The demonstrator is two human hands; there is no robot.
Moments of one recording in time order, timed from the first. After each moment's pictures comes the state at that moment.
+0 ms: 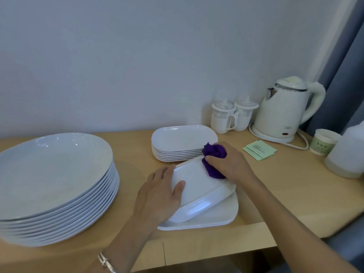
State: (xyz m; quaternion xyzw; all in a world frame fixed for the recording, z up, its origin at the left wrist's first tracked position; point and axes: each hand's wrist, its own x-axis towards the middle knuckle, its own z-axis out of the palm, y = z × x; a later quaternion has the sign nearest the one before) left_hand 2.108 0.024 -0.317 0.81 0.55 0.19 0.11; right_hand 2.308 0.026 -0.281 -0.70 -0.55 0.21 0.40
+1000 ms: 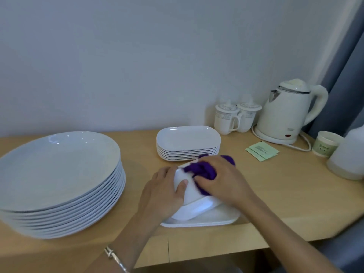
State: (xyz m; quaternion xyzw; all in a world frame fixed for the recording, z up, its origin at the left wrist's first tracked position) left_hand 2.103 0.026 -0.320 0.79 0.55 0.22 0.13; right_hand 2.277 -0.004 -0.293 -0.63 -0.68 0.10 0.35
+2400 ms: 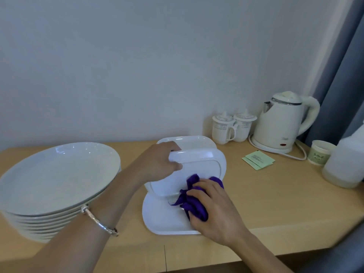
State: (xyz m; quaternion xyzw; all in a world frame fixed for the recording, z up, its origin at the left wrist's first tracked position) left_hand 2.099 0.052 -0.218 0.83 0.48 0.20 0.20; right_hand 2.266 -0.038 -0.333 -0.52 -0.78 -0.04 0.35
